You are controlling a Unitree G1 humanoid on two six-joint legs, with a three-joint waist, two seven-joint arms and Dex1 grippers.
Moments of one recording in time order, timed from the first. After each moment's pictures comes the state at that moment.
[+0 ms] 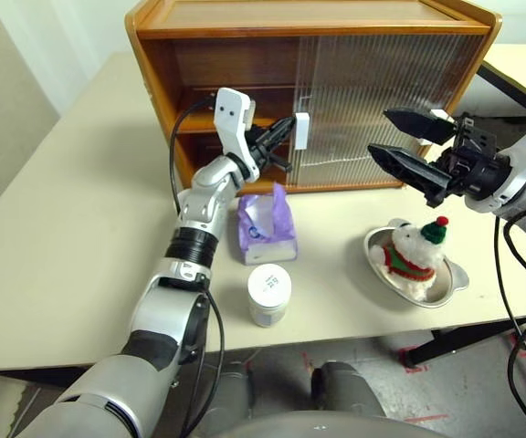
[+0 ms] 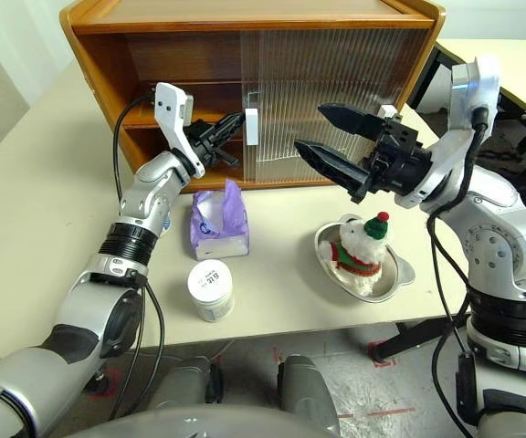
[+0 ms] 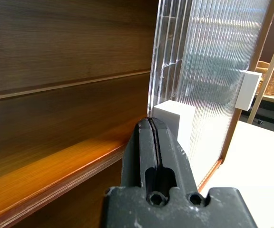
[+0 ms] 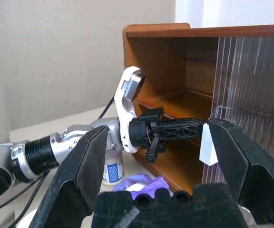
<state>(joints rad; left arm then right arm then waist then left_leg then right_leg) -0.83 0.09 0.02 0.60 -0.25 0.04 -0.58 -0.41 -0.63 -0.26 -0.33 0.85 0.55 0.83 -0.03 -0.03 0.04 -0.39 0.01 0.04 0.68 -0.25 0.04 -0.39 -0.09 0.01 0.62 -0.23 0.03</state>
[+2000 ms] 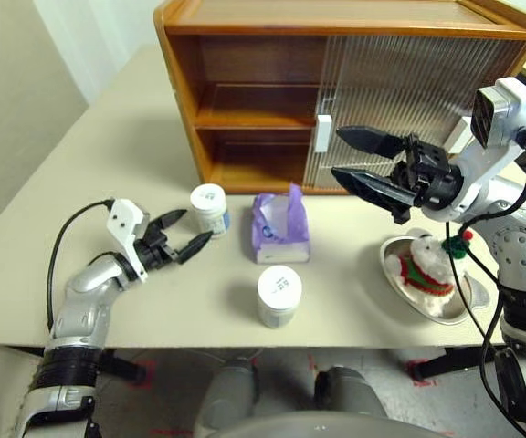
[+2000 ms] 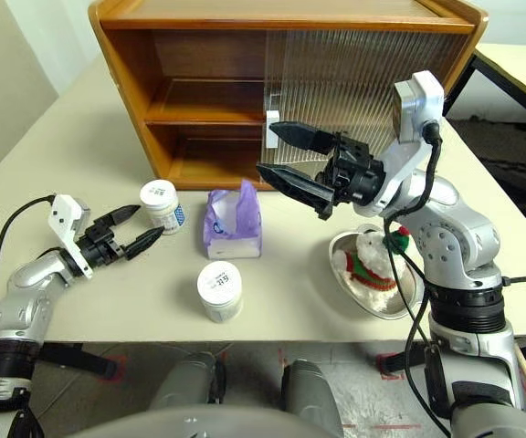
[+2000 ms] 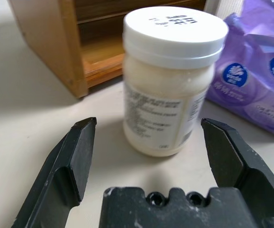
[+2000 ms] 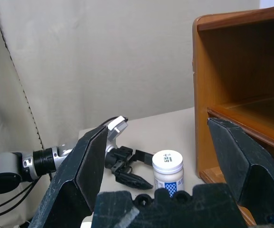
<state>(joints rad) -0.14 0.52 0.14 0.25 -0.35 0.02 -0.88 -0.46 -0.51 -0.13 -0.28 0.84 0.52 0.97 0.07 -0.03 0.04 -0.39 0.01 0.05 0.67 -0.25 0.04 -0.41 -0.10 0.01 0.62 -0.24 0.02</state>
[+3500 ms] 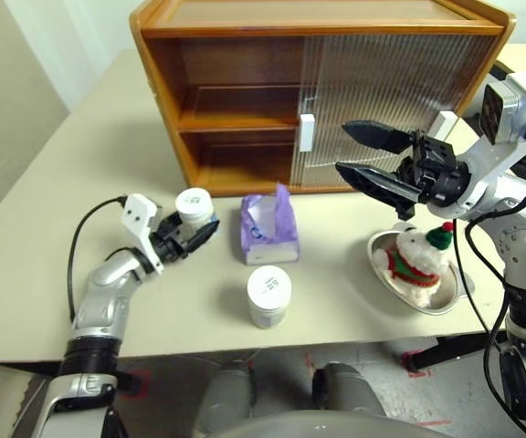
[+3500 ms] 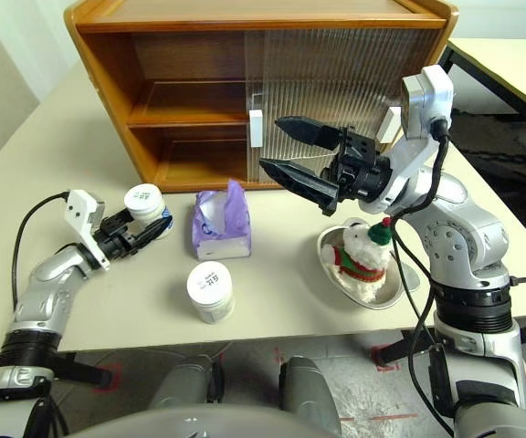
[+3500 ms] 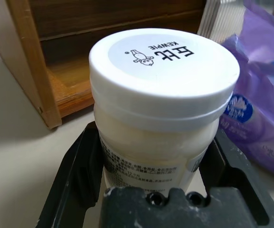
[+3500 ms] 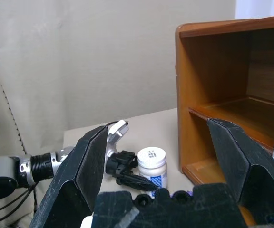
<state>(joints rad) -0.22 0.40 0.12 0.29 -0.32 0.05 -0.79 -0.46 -0.52 -0.14 -0.29 0.84 0.52 0.95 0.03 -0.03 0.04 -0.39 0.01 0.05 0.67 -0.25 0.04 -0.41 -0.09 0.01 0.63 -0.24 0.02</state>
